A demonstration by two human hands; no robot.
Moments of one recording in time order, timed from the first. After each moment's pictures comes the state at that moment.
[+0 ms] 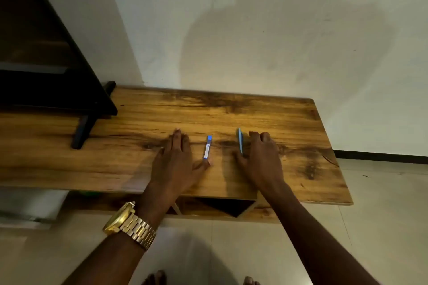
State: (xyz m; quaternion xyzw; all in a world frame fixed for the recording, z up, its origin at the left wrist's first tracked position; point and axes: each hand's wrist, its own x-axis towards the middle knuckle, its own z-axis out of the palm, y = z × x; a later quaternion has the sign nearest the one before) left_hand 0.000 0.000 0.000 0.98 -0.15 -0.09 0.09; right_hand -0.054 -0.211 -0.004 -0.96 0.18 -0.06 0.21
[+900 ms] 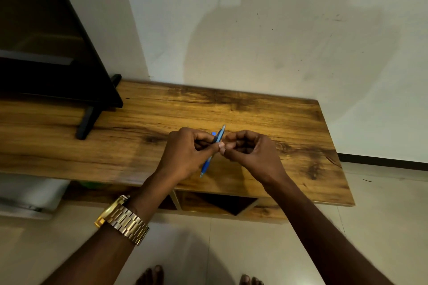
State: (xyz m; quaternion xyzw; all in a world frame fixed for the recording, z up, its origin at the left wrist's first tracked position) left_hand -0.004 -0.002 0.030 0.85 -0.16 -0.08 0.49; right_hand -0.065 -0.196 0.026 -0.77 0.11 -0.01 0.63
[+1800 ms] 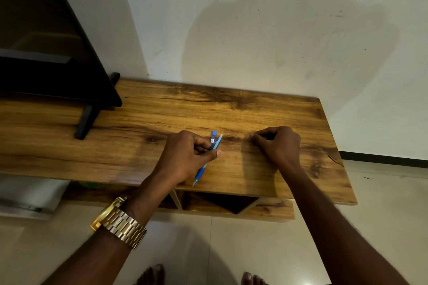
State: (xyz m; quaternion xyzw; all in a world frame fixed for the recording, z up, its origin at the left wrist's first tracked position) left_hand -0.005 0.004 0.021 0.87 -0.14 -0.11 0.45; right_hand -0.033 -0.256 -0.001 -0.89 0.23 -0.10 0.39
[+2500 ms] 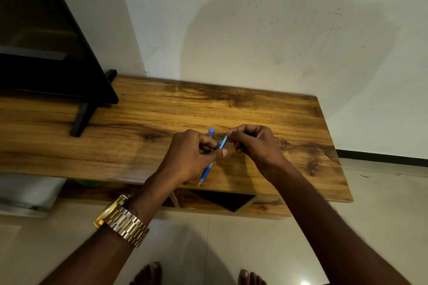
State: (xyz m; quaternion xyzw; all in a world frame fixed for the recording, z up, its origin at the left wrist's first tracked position) left_hand -0.011 -0.009 0.023 0.86 -0.17 -0.13 0.46; right_hand -0.038 -0.217 0.009 -0.70 0.14 0.02 0.70
